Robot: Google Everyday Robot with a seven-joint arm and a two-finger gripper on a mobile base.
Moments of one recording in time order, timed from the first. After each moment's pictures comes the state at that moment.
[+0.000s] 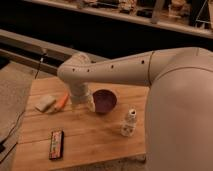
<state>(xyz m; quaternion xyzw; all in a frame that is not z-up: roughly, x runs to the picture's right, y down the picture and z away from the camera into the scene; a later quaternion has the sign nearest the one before) -0.108 0.103 0.703 -0.26 0.23 0.64 0.68</state>
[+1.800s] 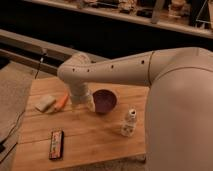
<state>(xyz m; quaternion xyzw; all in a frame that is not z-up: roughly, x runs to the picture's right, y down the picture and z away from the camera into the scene) -0.108 0.103 0.703 -0.26 0.23 0.64 0.68</state>
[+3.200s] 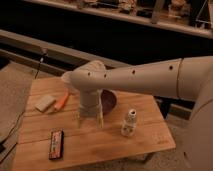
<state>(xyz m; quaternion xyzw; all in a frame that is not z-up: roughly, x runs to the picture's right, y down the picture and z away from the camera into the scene) -0.054 0.173 0.629 -0.33 0.31 0.64 0.62</state>
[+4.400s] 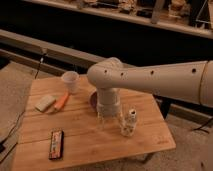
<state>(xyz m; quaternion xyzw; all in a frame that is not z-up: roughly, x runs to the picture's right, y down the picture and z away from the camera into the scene) 0.031 0.163 0.622 -0.31 0.36 0.61 0.63</state>
